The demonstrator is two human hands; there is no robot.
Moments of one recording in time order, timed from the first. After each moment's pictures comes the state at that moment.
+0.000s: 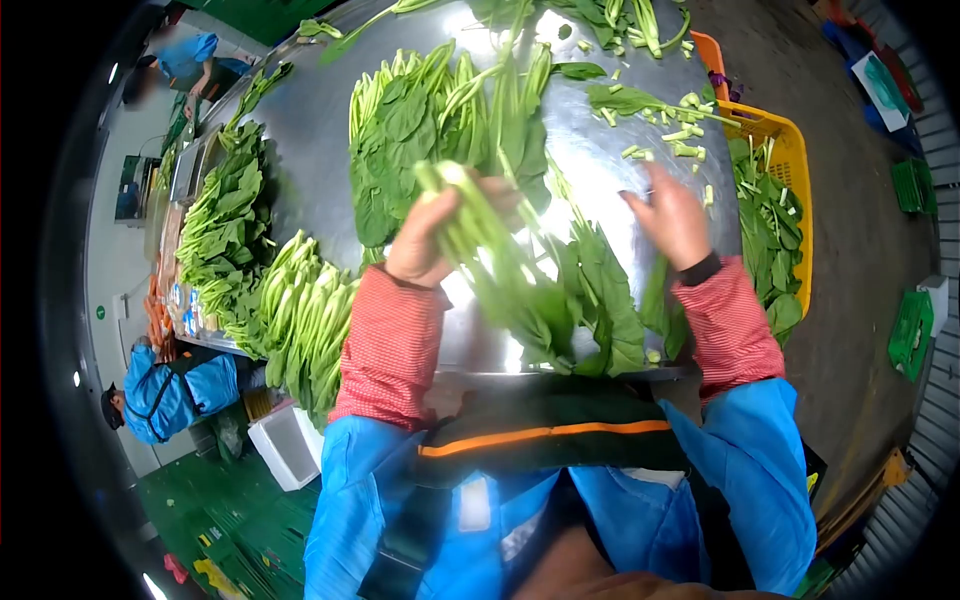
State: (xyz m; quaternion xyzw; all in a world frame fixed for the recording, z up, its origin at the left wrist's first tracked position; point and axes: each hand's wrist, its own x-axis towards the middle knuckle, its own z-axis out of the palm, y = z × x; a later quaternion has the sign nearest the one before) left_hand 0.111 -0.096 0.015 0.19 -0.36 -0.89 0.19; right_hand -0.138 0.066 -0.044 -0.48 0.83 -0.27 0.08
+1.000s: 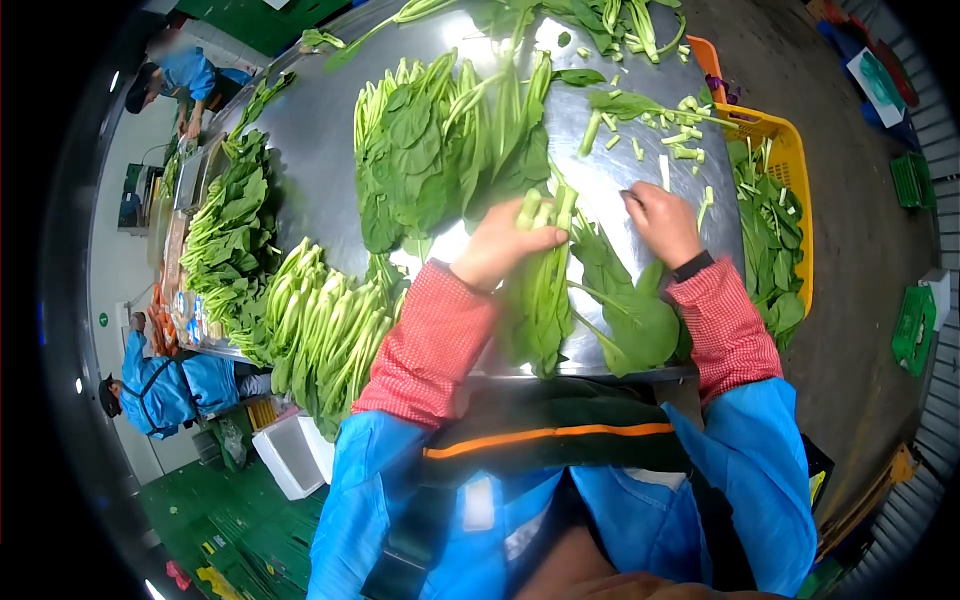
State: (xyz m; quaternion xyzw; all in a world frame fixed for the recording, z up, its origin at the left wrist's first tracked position) left_hand 0.075 -0.067 -0.008 0.34 -0.59 -0.73 0.08; right_hand -0.135 0.066 -0.065 -0.55 0.78 -0.29 0.06
